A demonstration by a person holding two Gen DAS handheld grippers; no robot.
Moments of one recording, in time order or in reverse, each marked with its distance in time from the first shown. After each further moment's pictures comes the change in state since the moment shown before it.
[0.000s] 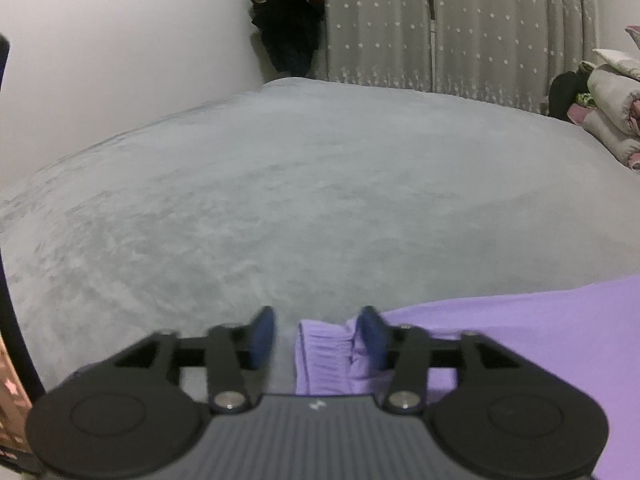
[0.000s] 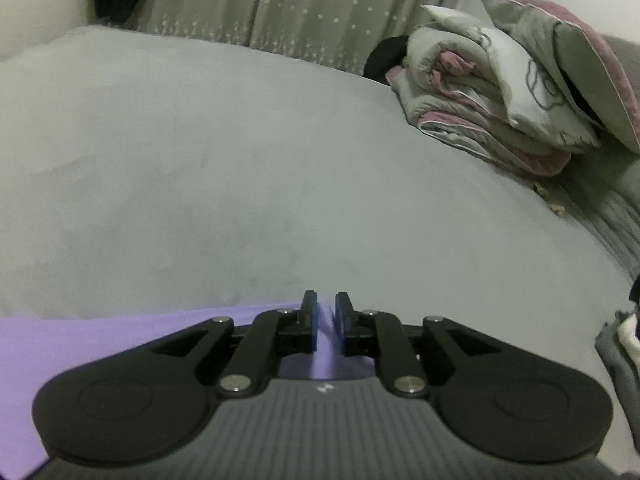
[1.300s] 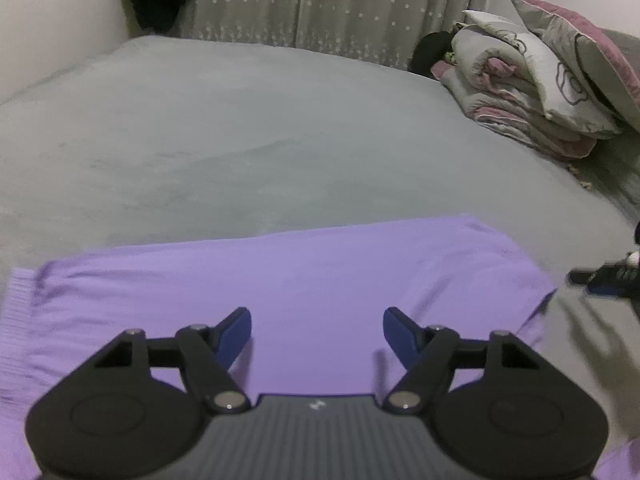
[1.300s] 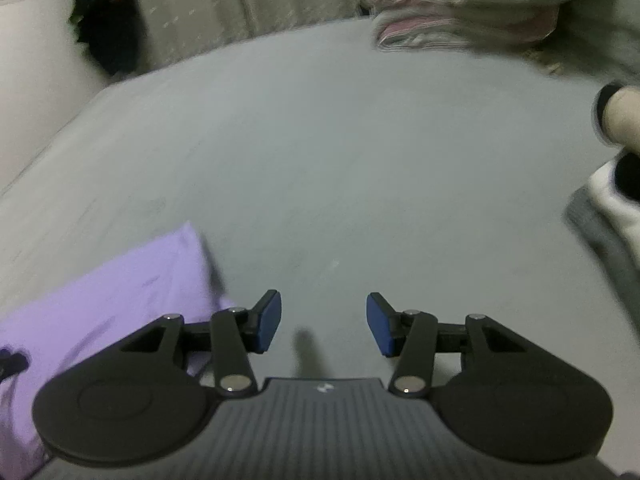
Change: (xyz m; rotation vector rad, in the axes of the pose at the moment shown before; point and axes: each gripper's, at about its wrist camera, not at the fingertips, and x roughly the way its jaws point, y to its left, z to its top) left arm -0.051 -0.153 -0.004 0.038 0.168 -0.412; right arm -0.034 -0.180 -0.065 0.298 0.154 0.361
